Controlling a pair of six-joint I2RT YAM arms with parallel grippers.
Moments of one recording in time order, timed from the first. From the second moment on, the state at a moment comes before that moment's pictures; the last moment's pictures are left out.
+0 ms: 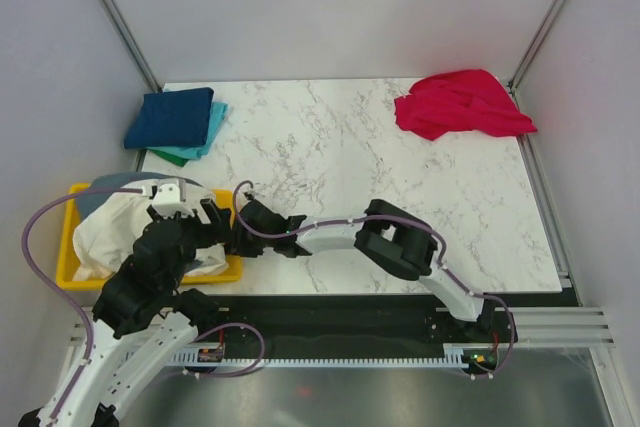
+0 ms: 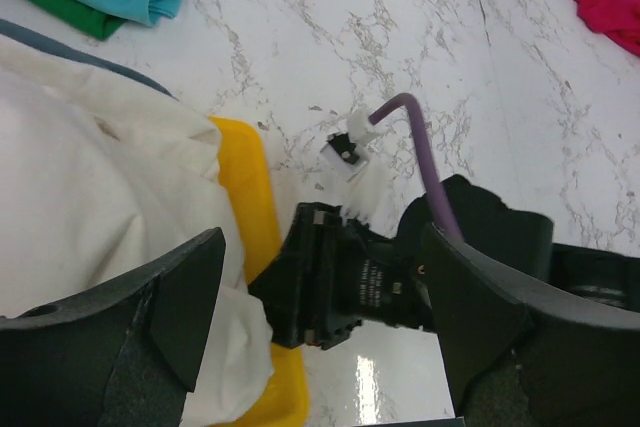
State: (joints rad) left arm -0.56 0.34 0.75 -0.76 -0.45 -0.39; right arm 1.17 2.26 1.53 0.07 -0.02 1.13
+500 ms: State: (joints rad) left arm -0.54 0.33 0.75 -0.77 -0.47 -0.39; right arm 1.18 2.22 1.50 0.25 -0.17 1.13
